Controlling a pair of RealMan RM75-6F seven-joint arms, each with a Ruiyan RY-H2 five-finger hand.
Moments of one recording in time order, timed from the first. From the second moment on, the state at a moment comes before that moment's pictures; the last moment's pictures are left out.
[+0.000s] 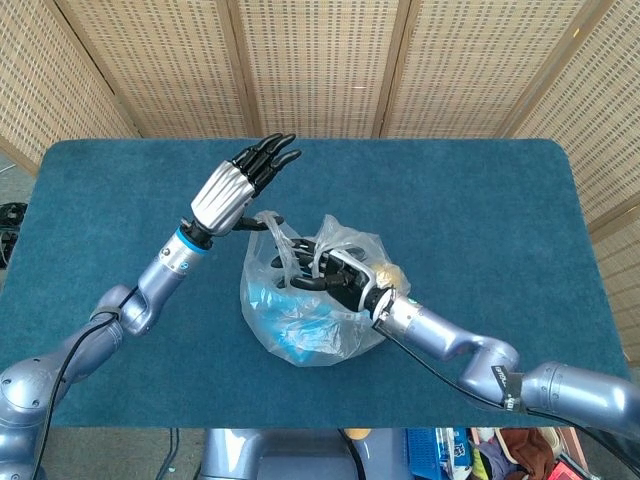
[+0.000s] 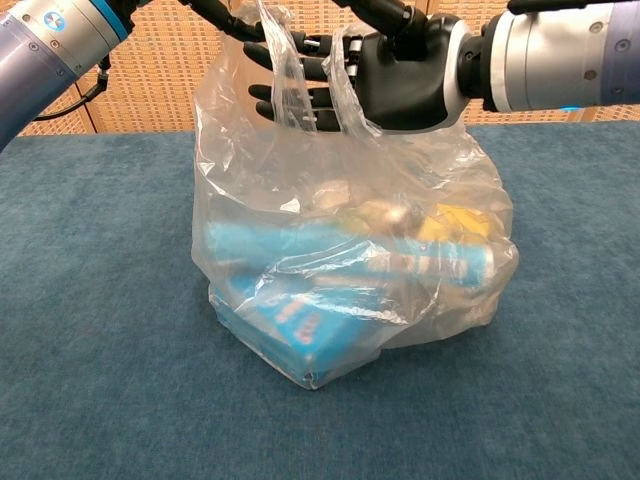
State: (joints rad) left arm -1.06 -1.74 -0.17 -0.64 1.58 1.40 -0.55; right arm 0.94 -1.29 0.38 -1.68 -1.42 0.52 1.95
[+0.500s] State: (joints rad) left arm -1.06 -1.76 -0.18 -0.62 1.56 1.37 -0.56; right arm 0.94 -1.27 0.37 -1.69 -1.46 0.54 2.01
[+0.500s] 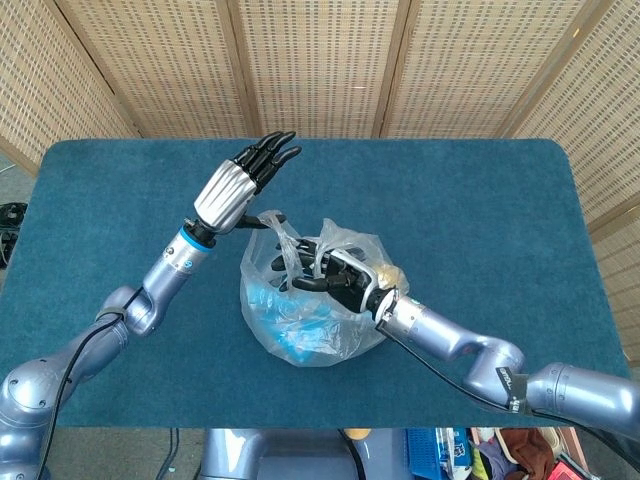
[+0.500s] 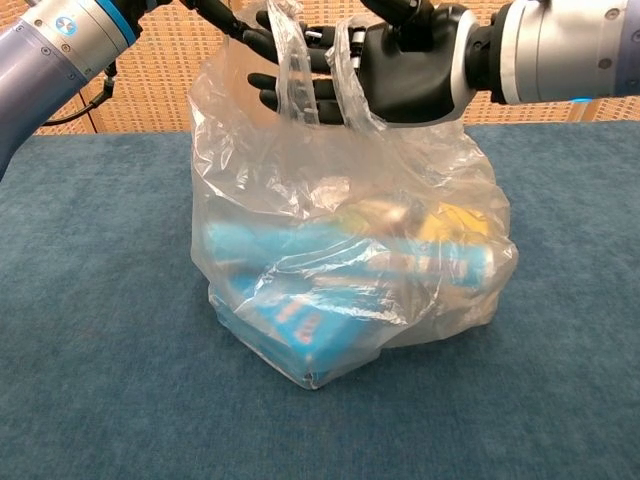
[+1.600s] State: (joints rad) left arm -1.02 -1.81 -0.16 -0.51 1.55 1.36 -0.65; right arm 0.95 -1.22 0.31 -1.68 -1.51 0.62 2.10
